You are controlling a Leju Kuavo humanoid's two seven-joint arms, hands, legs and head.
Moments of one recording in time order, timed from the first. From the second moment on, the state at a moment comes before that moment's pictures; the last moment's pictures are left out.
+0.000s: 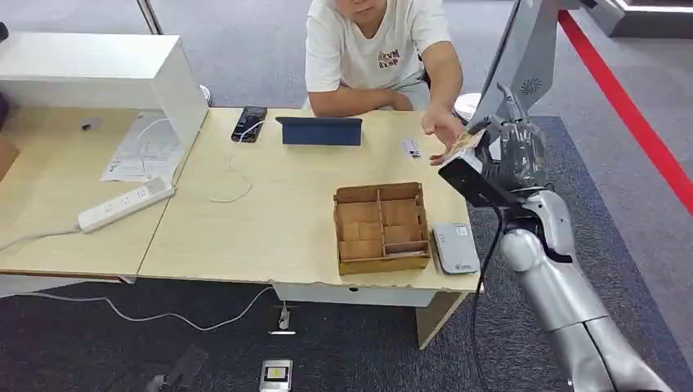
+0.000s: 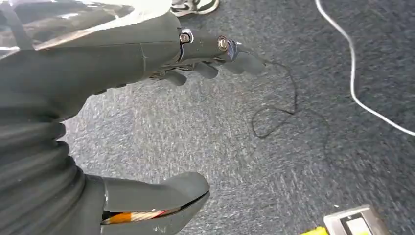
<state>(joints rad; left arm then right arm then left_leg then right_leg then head) -0.22 0.04 0.45 -0.19 -0.76 0.36 -0.15 -0.77 -0.21 0.43 -0.96 0.77 -0.34 -0.16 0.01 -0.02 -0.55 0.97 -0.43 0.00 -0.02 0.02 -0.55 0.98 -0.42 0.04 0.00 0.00</state>
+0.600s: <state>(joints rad) -0.25 0.04 0.40 -0.19 -0.78 0.34 -0.13 -1.06 -0.11 0.45 -0.49 0.84 -0.35 -0.16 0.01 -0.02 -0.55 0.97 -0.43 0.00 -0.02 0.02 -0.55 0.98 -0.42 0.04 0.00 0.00</state>
